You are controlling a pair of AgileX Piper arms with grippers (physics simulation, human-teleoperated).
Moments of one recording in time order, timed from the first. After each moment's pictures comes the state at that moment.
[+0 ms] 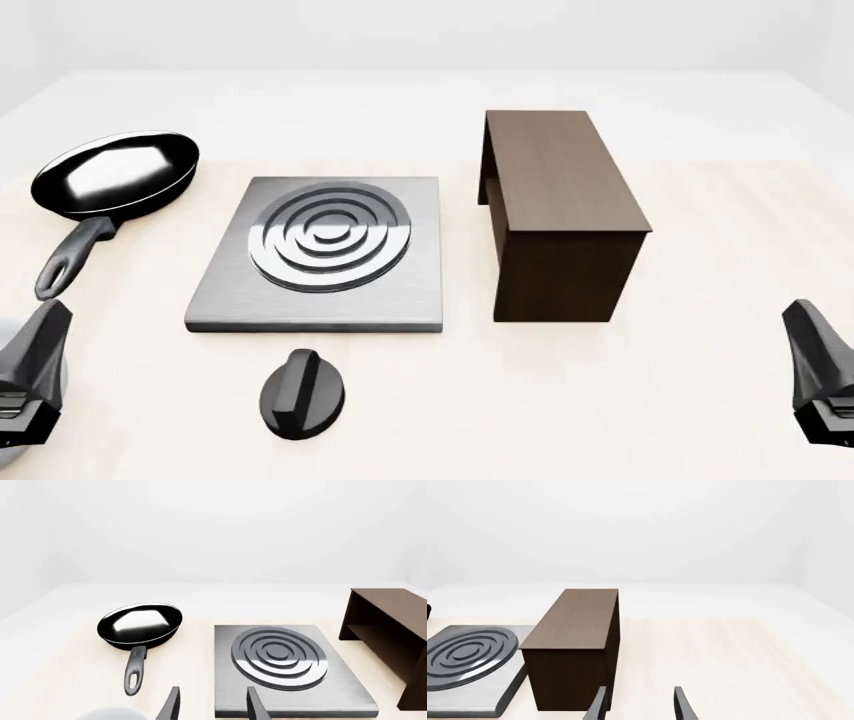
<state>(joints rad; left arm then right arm) 0.00 0.00 0.00 0.00 0.00 0.00 0.00 0.00 0.00 0.00</state>
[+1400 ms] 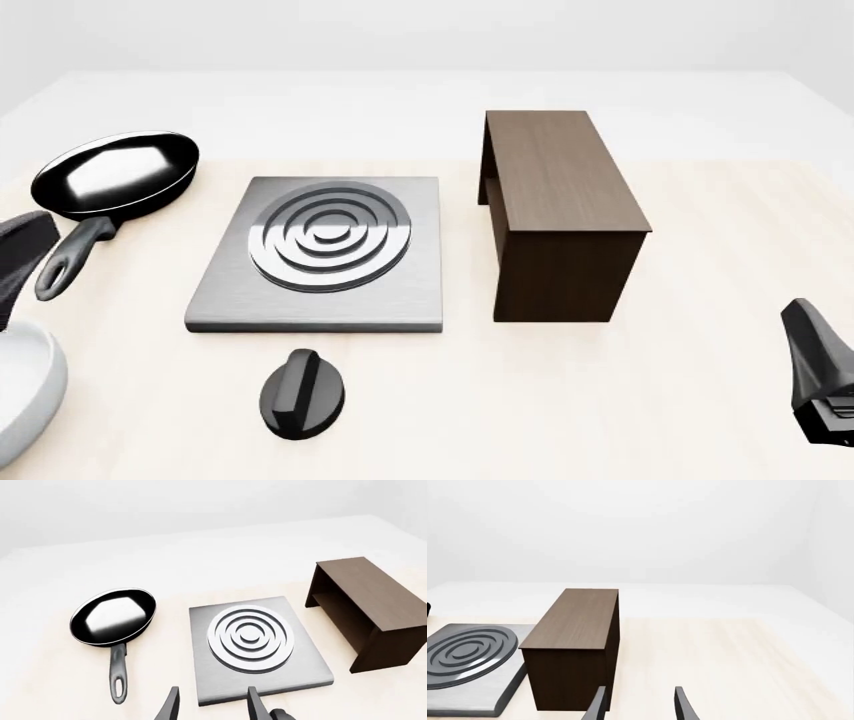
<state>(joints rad) -0.14 0.33 -0.51 0.44 0.04 0.00 0.01 0.00 0.00 -0.01</state>
